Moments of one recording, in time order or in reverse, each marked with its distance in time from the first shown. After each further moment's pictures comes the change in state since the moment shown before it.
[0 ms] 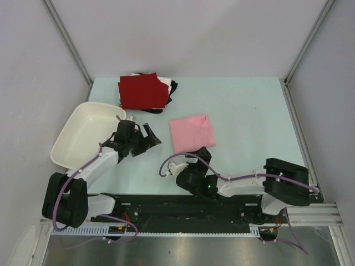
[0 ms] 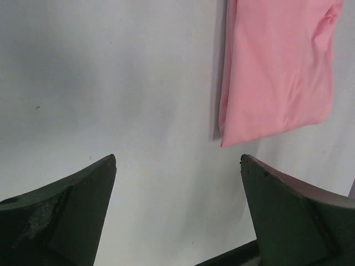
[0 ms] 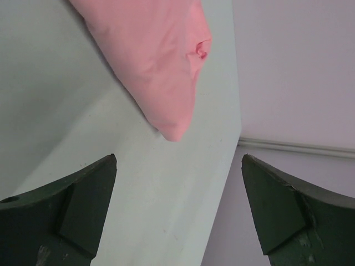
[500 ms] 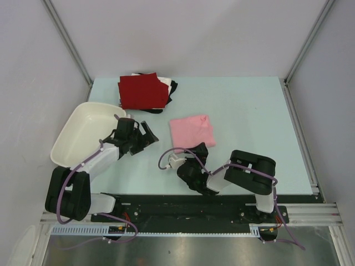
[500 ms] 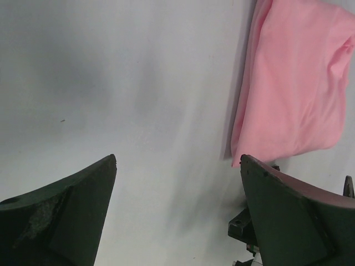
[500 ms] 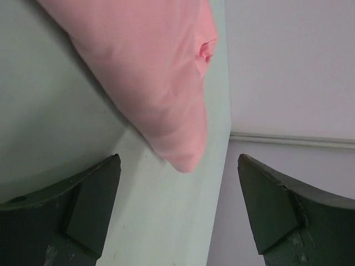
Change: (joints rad) left arm 0.029 0.055 0.031 0.001 -0.047 -0.020; right arm -0.132 0.368 -0.058 0.605 0.039 -0.284
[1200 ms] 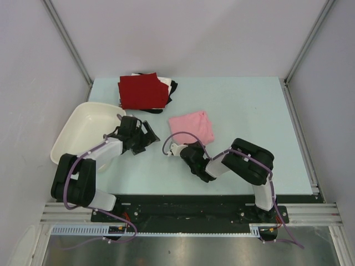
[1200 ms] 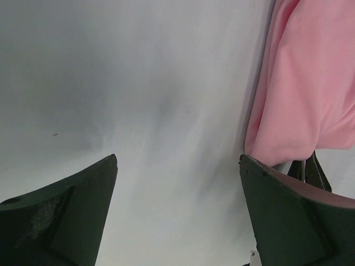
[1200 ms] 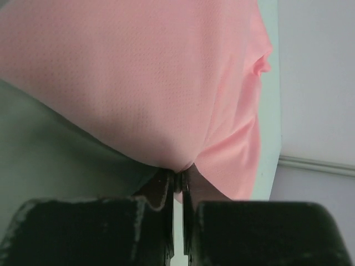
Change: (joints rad) left arm 0.011 0.146 0.048 0.014 0.016 -0.040; right arm -0.216 0.074 0.103 -0.002 -0.316 0.039
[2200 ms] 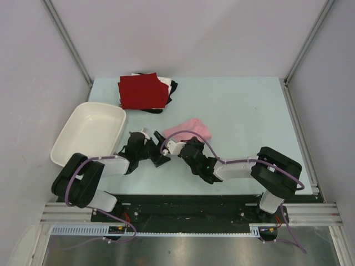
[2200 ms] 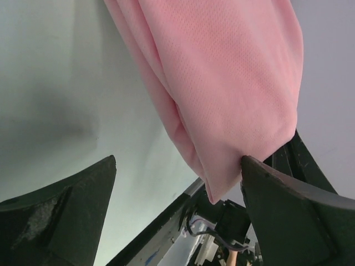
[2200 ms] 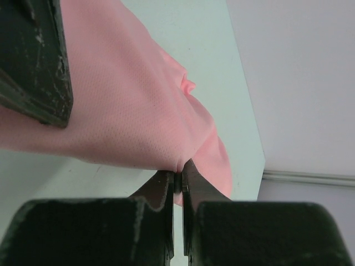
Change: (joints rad) left arm -0.166 -0.013 -0.309 0.611 0.309 -0.446; right arm 0.086 -0.301 0.010 -0.197 0.000 0.023
